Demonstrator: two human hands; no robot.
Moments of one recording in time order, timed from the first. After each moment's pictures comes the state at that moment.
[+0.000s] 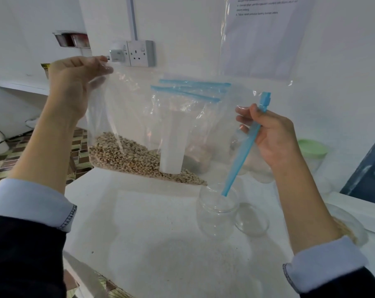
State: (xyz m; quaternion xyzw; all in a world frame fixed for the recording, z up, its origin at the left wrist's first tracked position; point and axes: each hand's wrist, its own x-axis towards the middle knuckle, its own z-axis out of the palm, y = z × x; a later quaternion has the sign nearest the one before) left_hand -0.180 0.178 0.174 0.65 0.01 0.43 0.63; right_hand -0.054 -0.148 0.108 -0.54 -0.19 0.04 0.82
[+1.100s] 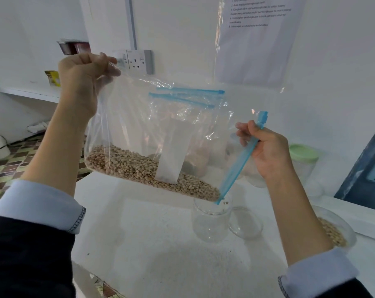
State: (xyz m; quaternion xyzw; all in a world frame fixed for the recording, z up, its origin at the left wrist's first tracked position) left_hand -0.176 0.144 0.191 0.65 -0.01 0.46 0.60; right_hand -0.054 -0.162 0.094 -0.49 -0.13 0.06 0.86
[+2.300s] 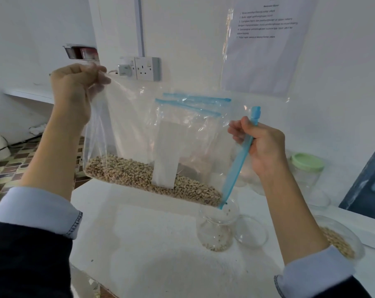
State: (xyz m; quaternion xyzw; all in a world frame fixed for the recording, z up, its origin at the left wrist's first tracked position) left_hand -0.191 0.176 0.187 0.61 0.01 0.47 0.63; right_hand -0.076 -0.132 0.123 -0.53 -0.16 0.02 0.83
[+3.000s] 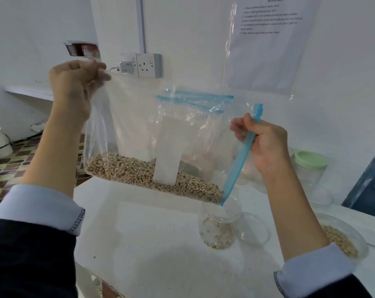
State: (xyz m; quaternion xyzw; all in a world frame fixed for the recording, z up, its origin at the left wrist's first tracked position) left_hand -0.192 0.181 0.188 0.59 0.01 0.47 0.66; right_hand -0.073 -0.128 0.120 -0.53 -0.15 0.03 0.83
